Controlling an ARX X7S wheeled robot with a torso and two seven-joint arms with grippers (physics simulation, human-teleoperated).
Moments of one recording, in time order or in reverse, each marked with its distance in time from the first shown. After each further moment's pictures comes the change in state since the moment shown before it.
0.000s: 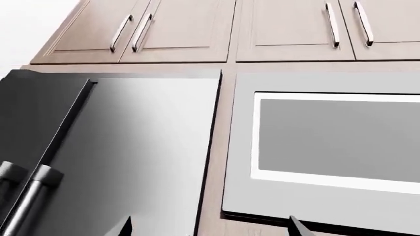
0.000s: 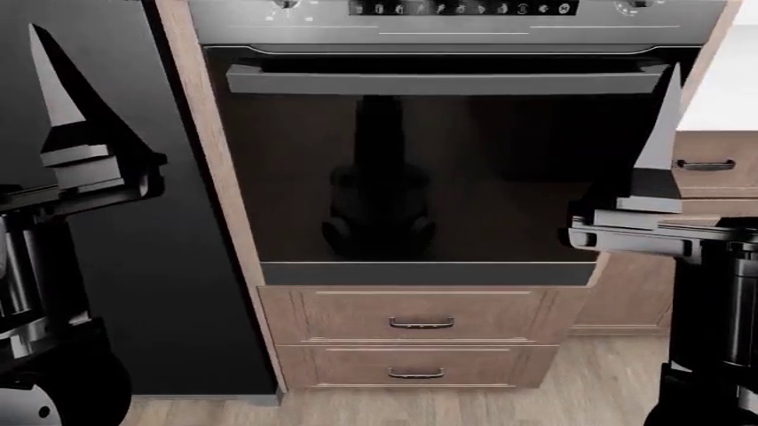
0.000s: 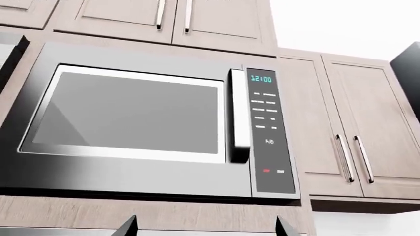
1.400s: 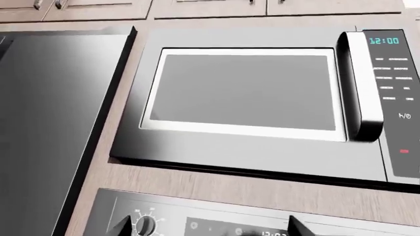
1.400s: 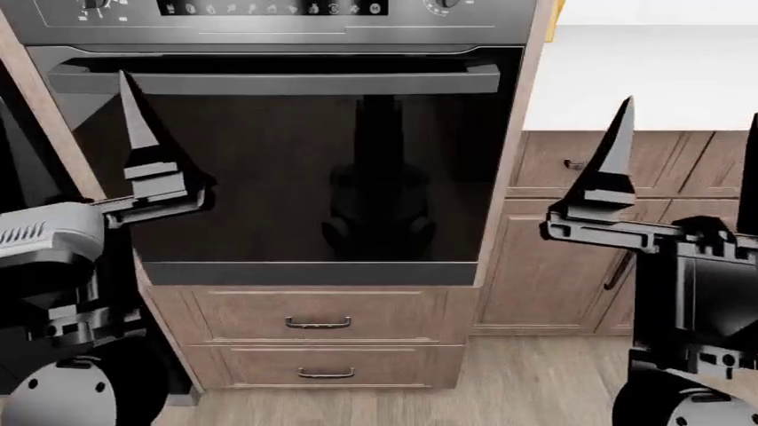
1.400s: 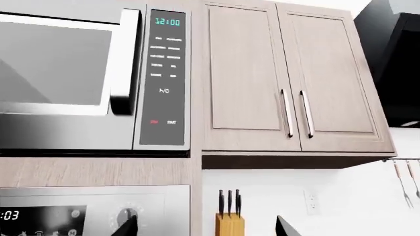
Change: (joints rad) left arm 0.029 0.080 0.018 -0.106 0.054 0.005 0.069; right arm -0.013 -0.110 0.033 0.133 -0.042 -0.004 -0.070
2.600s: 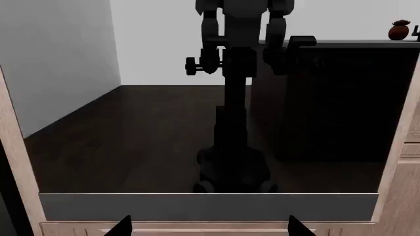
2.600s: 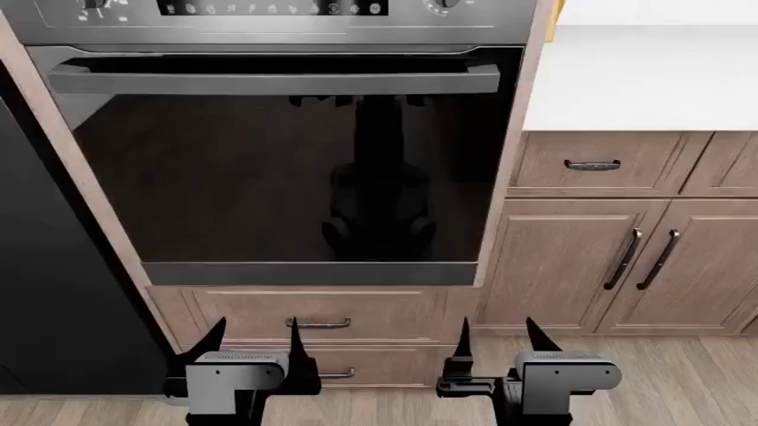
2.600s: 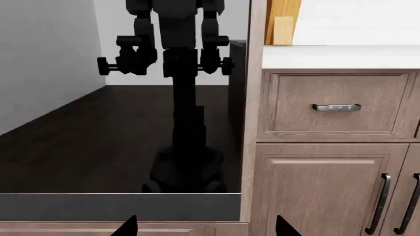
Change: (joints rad) left arm 0.349 0.123 0.024 -0.646 0.114 0.195 0.240; right arm -0.289 -0.164 -0.043 0.814 -0.090 -0.389 -0.200
